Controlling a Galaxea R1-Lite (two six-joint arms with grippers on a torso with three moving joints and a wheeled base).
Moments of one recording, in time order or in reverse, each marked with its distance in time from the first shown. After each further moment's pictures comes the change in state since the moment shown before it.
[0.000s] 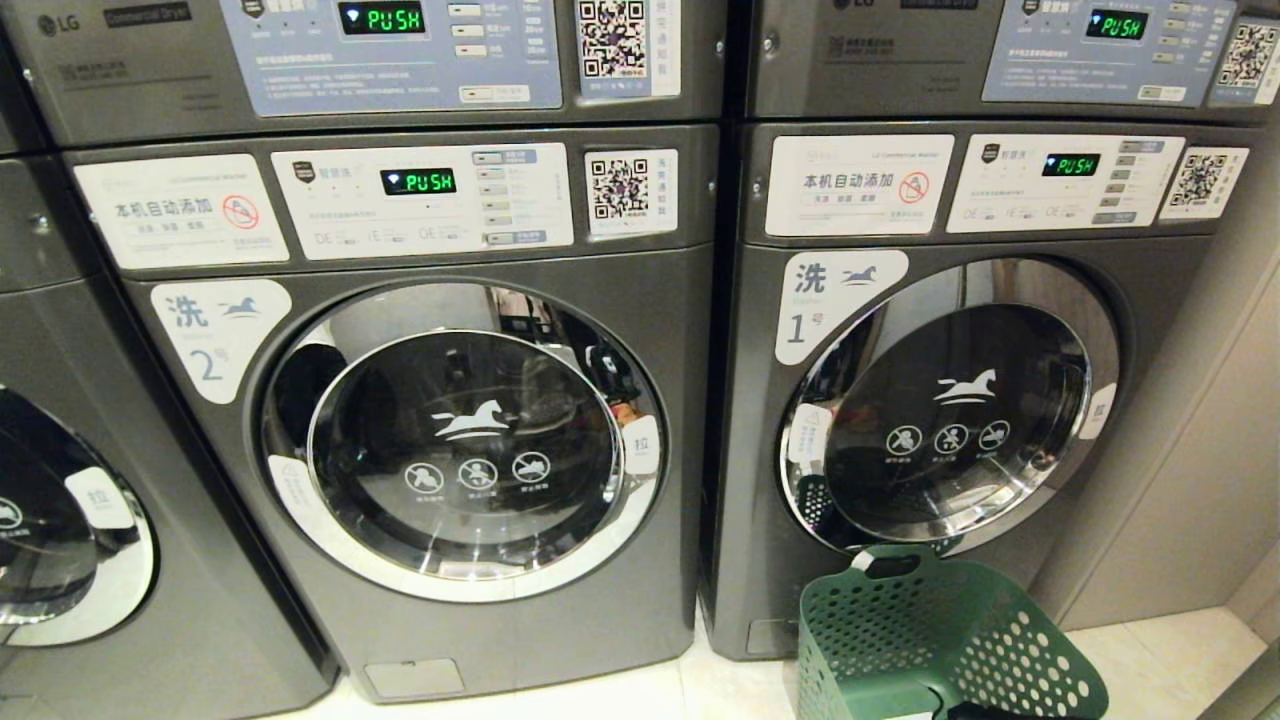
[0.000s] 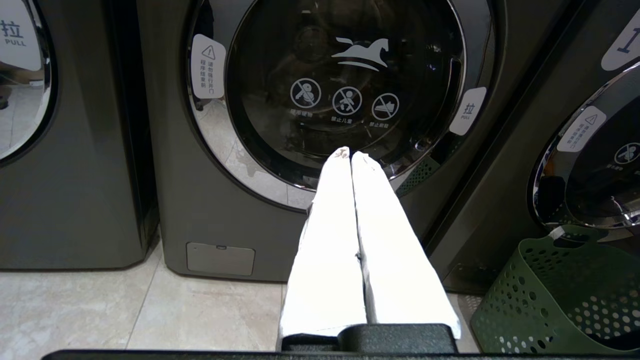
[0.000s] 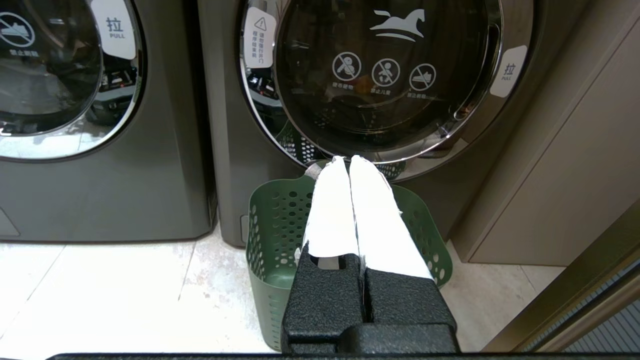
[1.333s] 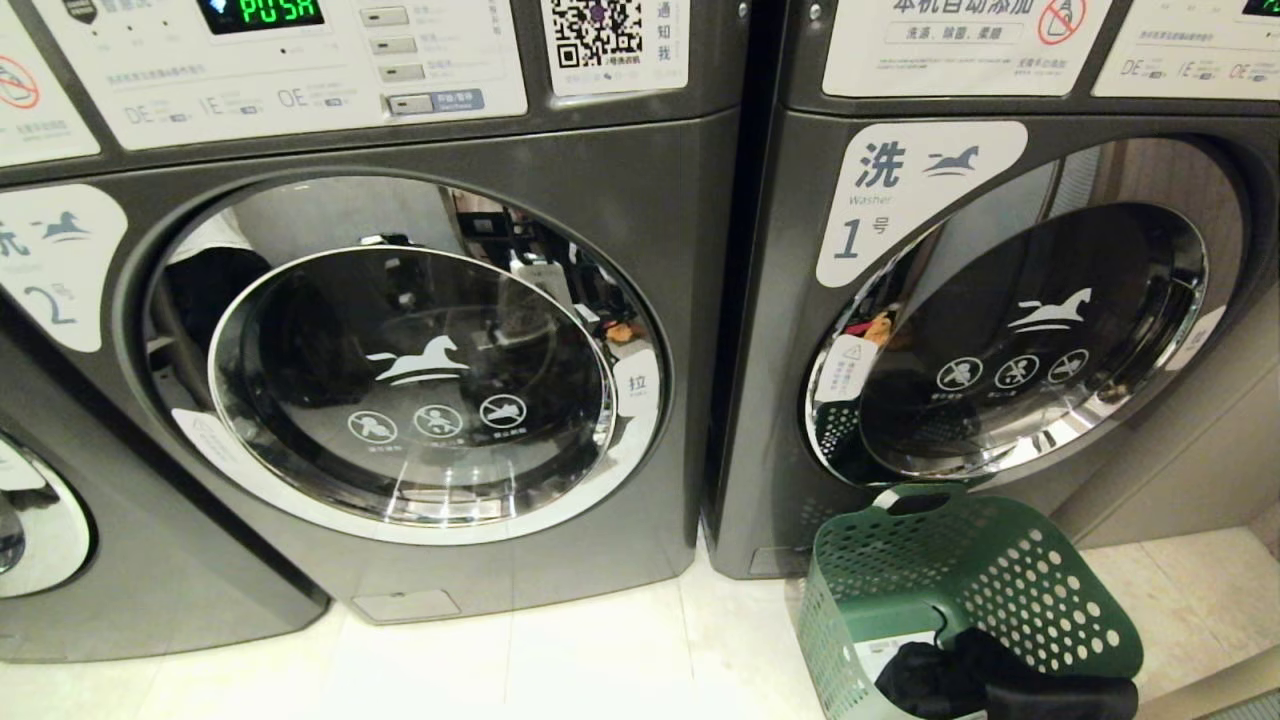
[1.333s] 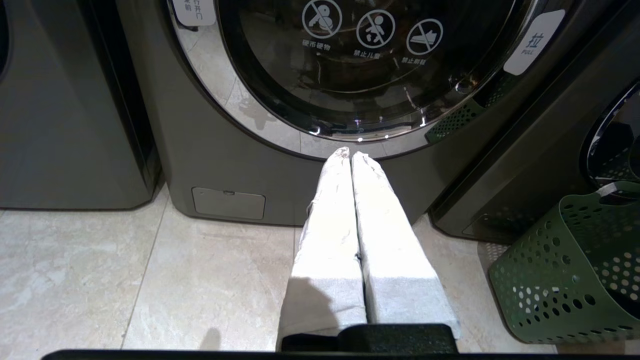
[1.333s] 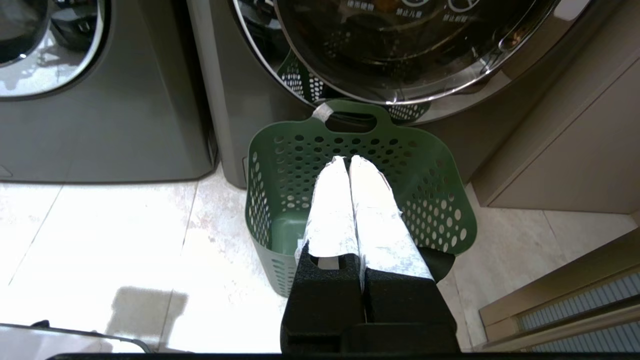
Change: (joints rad) left arm 0.000 0.000 0.000 0.000 0.000 0.001; right arm 0.000 0.000 0.000 -0.001 0.002 -0.002
